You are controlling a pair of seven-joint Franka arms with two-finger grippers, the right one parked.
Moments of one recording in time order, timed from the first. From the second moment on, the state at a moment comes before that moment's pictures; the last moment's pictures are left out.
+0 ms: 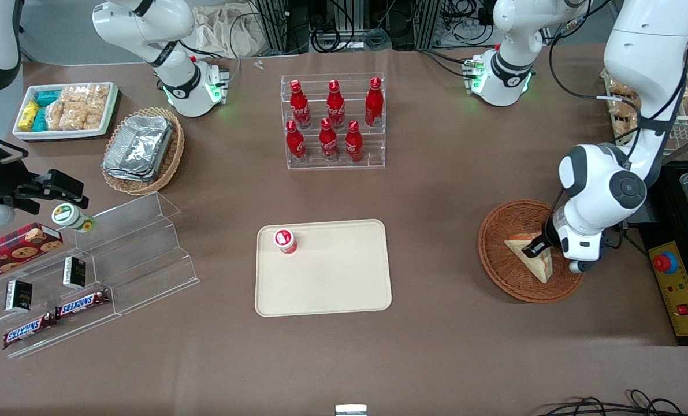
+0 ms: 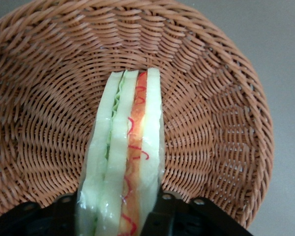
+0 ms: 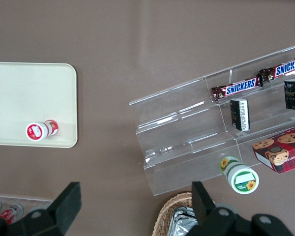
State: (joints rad) arm 0.26 0.37 -0.29 -2.14 0.03 2.56 -0.71
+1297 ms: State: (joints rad) arm 0.06 0.27 -0.49 -1.48 0.04 1.59 -0.79
